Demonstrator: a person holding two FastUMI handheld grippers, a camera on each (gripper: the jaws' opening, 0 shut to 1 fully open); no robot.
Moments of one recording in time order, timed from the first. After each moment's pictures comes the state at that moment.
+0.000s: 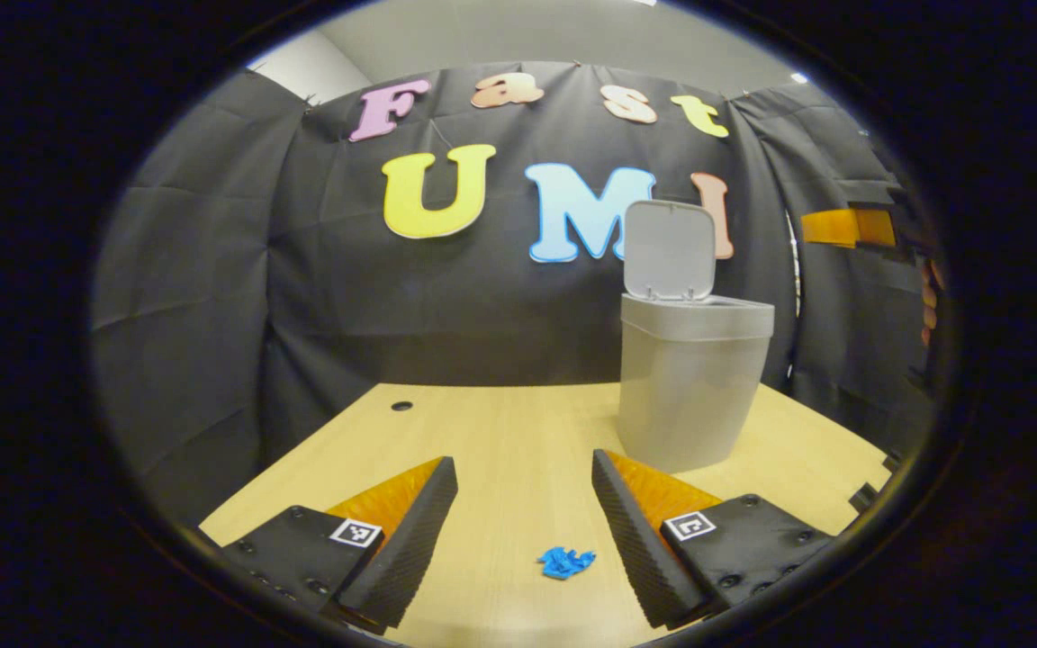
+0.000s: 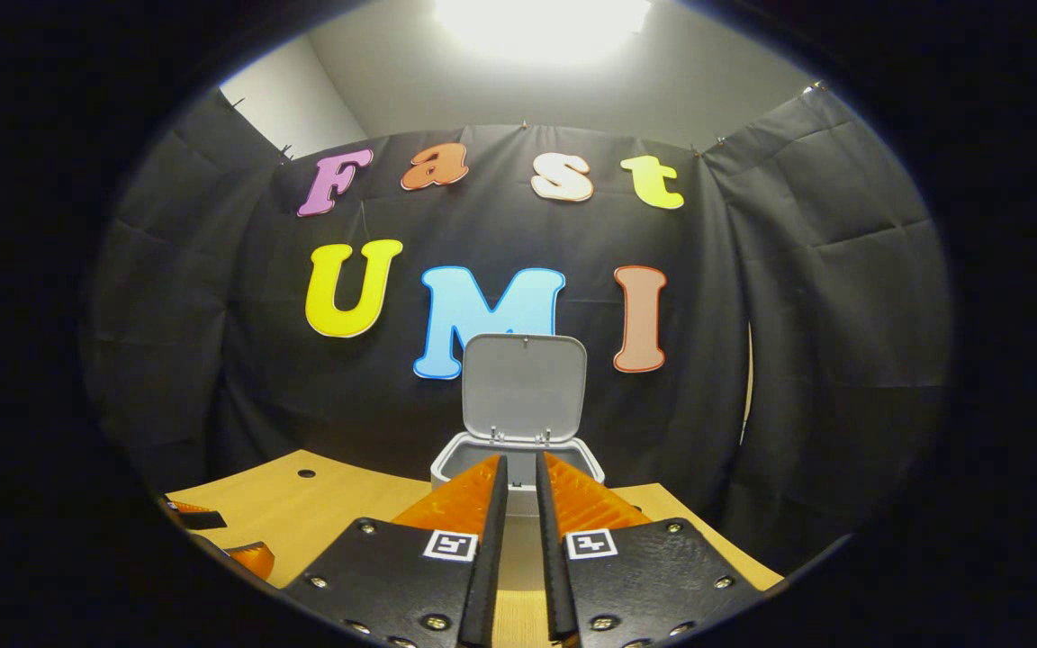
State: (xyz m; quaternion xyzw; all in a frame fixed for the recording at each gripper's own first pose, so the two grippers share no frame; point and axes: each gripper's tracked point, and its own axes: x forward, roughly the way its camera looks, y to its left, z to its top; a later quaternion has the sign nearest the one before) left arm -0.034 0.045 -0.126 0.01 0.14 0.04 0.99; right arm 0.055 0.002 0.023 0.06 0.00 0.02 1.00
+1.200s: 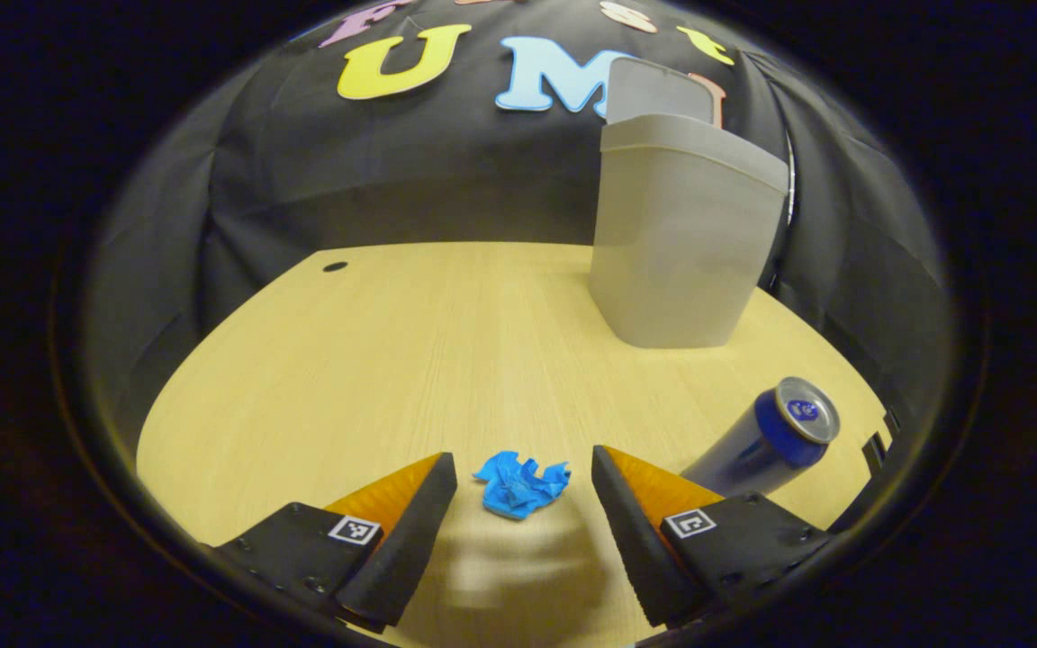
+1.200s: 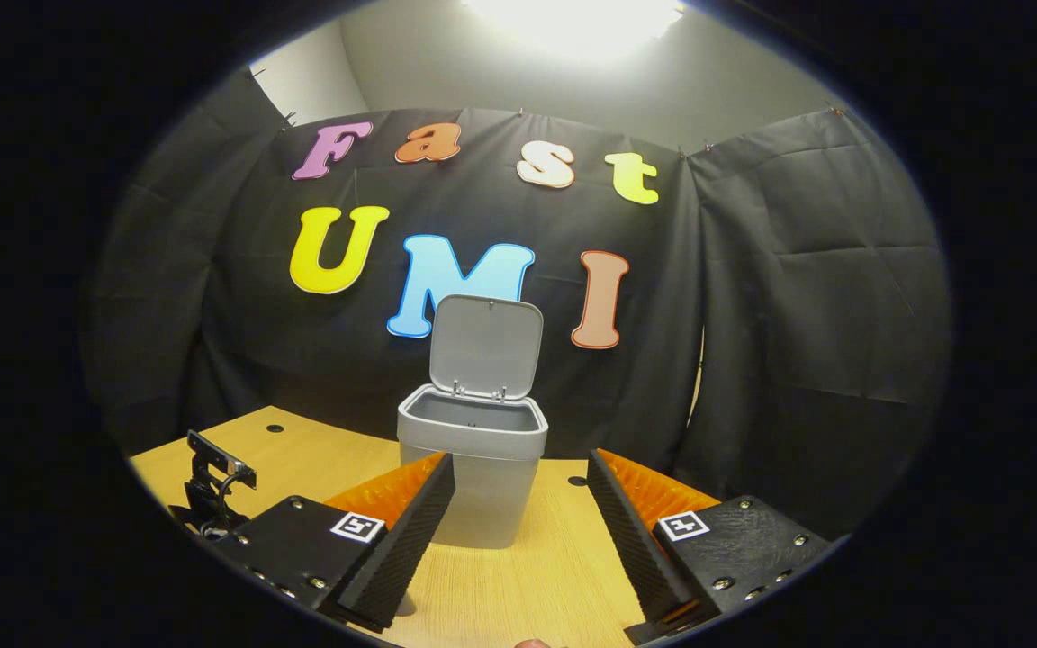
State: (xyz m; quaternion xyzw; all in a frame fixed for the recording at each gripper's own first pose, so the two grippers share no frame) left arm -0.007 0.023 -0.315 -0.03 0.33 0.00 0.94; right arm -0.008 -0.025 -0.013 0.02 0.05 -0.02 1.00
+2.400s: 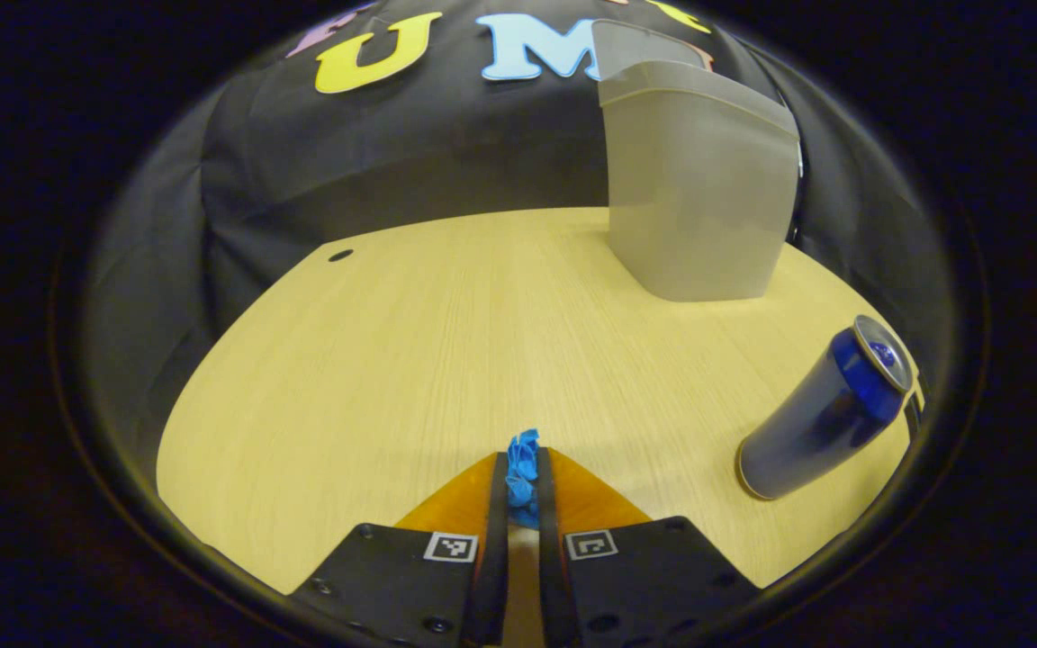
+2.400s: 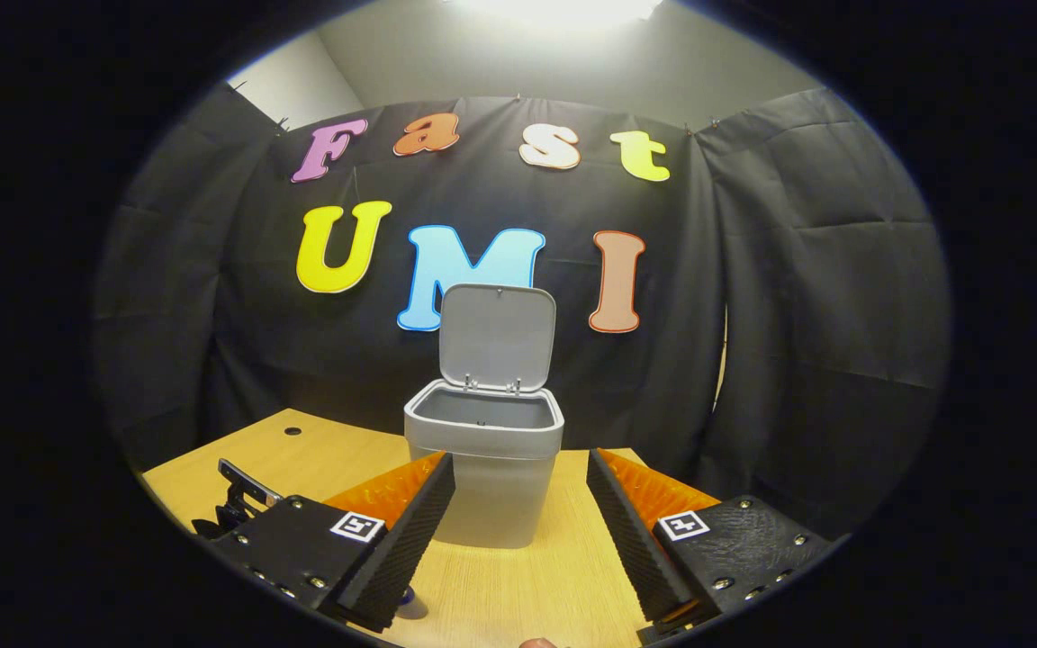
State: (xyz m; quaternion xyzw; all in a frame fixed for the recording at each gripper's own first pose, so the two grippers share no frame) left arm -0.003 0.042 -0.344 0.02 0.36 0.03 0.93; right arm 0.020 -0.032 -0.013 0.04 0.06 0.02 1.00
